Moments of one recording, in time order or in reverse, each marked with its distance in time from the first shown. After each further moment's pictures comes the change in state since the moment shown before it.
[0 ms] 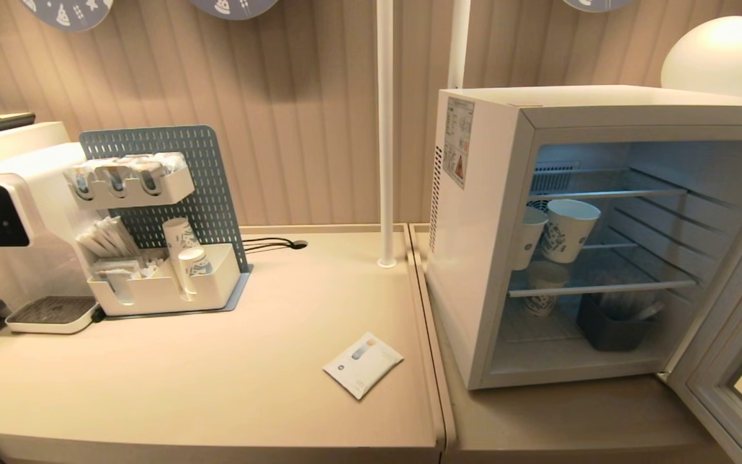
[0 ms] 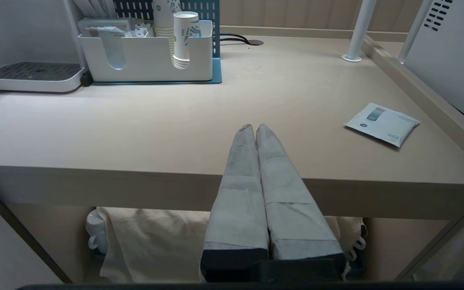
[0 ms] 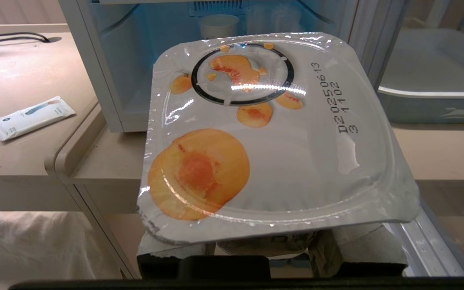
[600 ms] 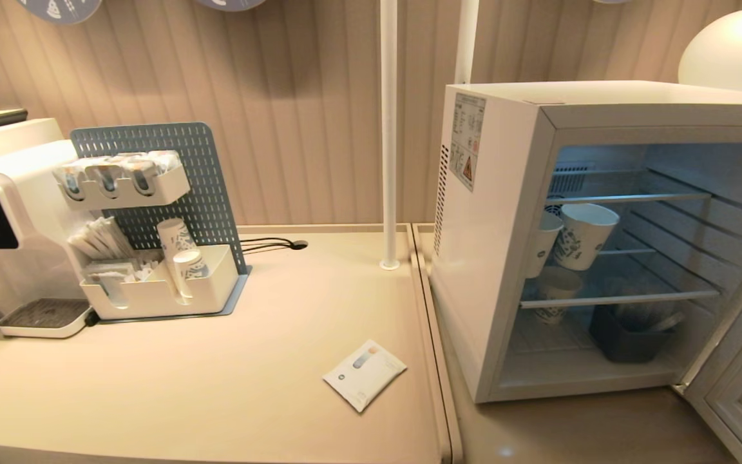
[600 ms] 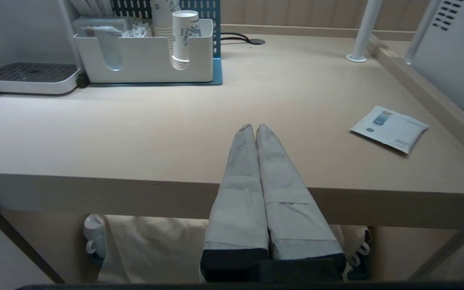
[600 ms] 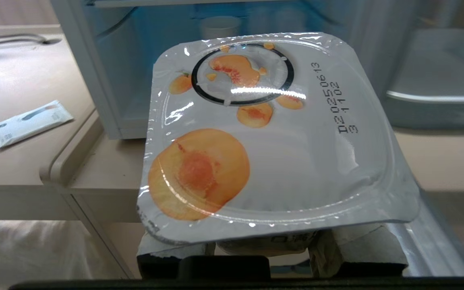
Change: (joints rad) left arm 0.001 0.000 0.000 0.001 0.000 0.000; right arm 0.001 0.000 -0.002 0.007 -0.001 0.007
